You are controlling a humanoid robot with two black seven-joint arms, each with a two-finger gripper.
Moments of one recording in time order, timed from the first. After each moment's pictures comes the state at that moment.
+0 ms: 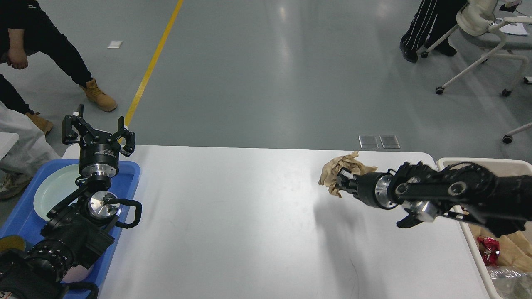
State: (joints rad) left arm -0.73 0.13 -0.95 -0.26 -0.10 -0.45 -0.61; right arm 1.36 -0.57 -0.52 1.35 -0.19 -0.13 -0.08
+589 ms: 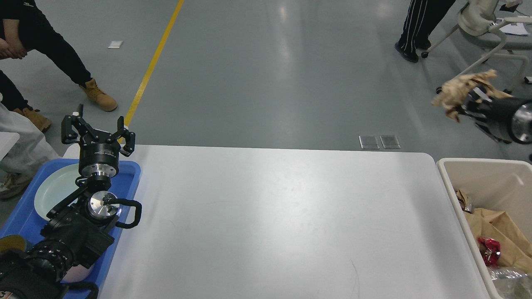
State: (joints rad) left arm -0.73 0.13 -0.95 -0.26 -0.10 -0.45 -0.61; right arm 1.41 -0.97 -0.49 1.13 -0.18 -0.01 -0.08
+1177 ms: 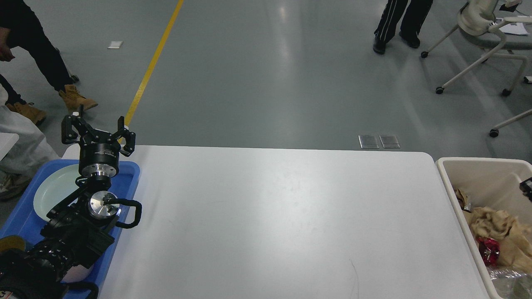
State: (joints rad) left arm -0.73 0.13 -0.95 -0.26 -0.10 -0.45 -0.61; right arm 0.84 -0.73 -0.45 0.55 -0.16 -0.08 -0.08
